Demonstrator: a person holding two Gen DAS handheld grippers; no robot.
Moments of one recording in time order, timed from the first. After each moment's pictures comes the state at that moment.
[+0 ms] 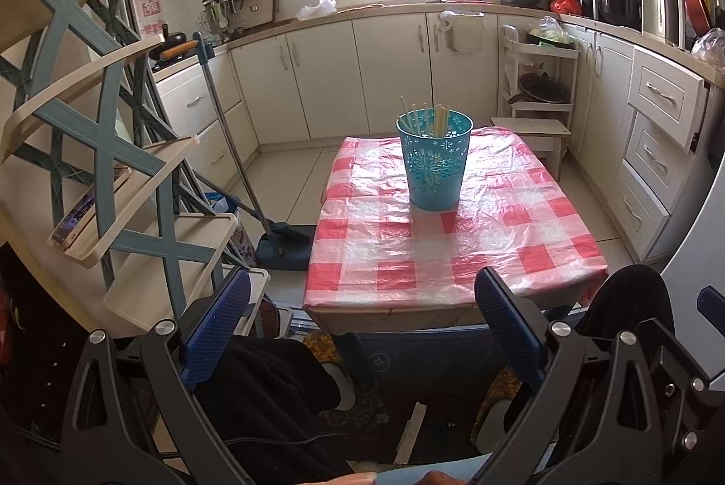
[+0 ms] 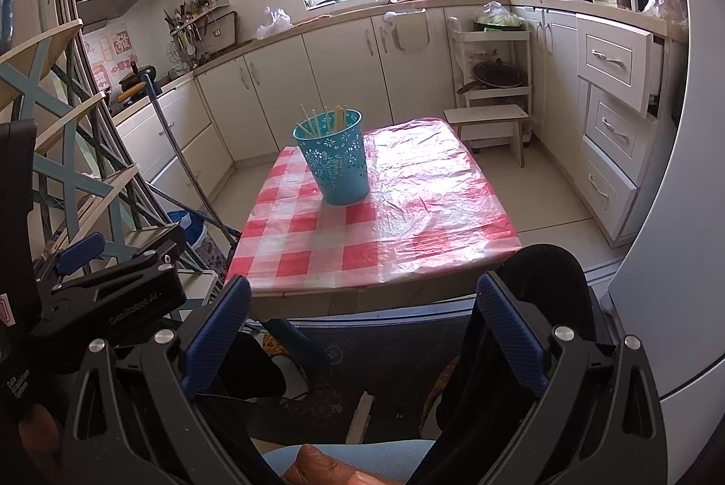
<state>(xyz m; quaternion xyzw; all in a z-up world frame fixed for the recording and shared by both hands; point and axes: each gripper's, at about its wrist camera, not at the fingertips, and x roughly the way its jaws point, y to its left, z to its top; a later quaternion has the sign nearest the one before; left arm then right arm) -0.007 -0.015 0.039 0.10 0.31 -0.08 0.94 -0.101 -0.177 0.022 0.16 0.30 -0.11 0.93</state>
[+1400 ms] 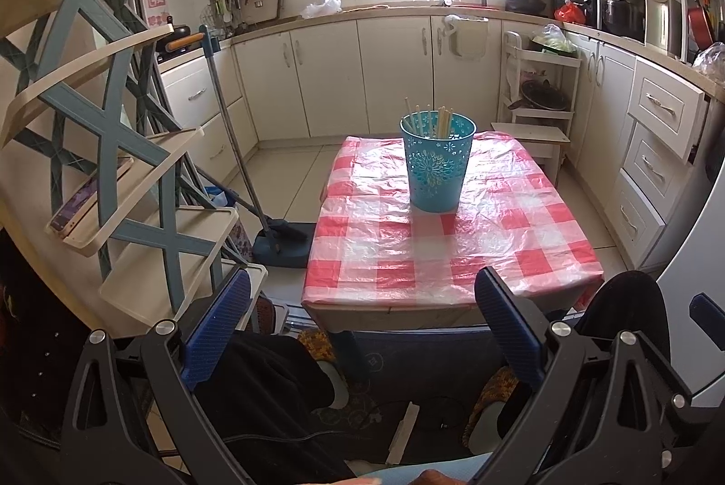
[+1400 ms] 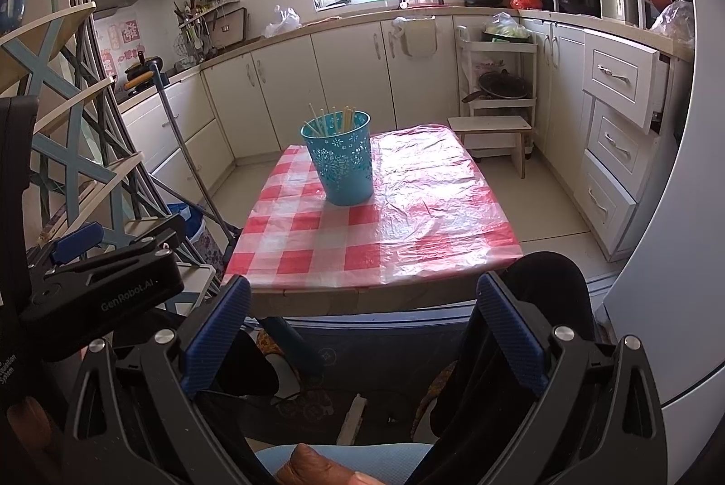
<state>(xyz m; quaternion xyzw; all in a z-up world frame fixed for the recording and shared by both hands) -0.008 -0.003 0.039 0.08 0.31 -0.08 0.94 -0.101 -0.171 0.025 0.14 0.30 -0.11 0.94</state>
